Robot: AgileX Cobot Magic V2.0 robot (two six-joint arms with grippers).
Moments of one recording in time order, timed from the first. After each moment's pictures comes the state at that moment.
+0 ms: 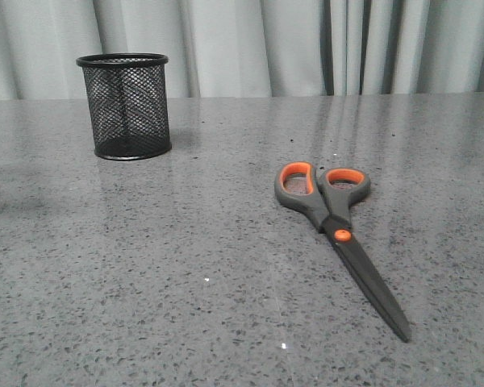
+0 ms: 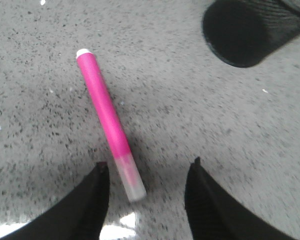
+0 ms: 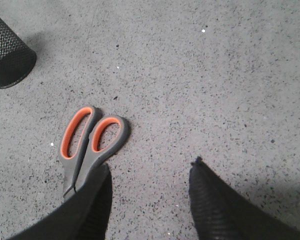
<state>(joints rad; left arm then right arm) -0.06 1.18 -0.97 -0.21 0.87 0.02 0.40 0.77 -0.61 -0.08 0.49 0.44</state>
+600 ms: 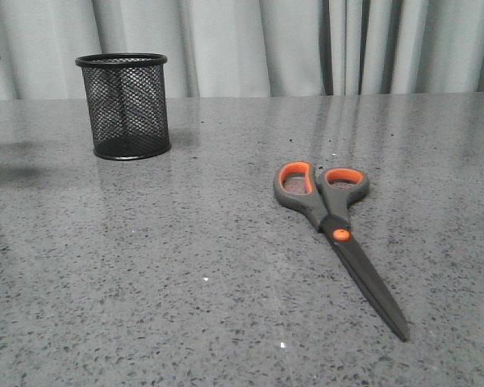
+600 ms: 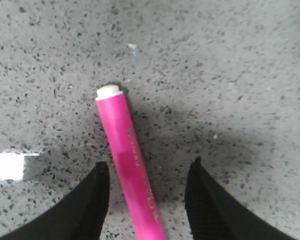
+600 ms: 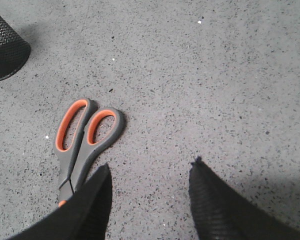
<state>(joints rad) -0.06 1.57 -1.17 -0.12 0.92 -0.08 0.40 0.77 -0.61 -0.08 0.52 0.44</state>
